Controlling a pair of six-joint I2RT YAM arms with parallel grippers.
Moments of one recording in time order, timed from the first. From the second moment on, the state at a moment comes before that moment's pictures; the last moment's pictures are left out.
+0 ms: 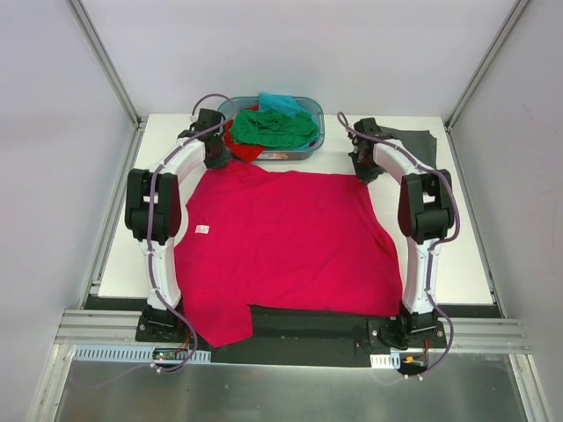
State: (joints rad) left arm -0.18 2.08 1.66 -0.55 -0.07 -0.53; right arm 0.25 2.17 1.74 -0.76 0.16 -0.06
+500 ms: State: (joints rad) left arm -0.15 2.02 1.61 -0.54 -0.05 -0.54; right arm 0.11 2.09 1.70 -0.76 0.06 -0.11
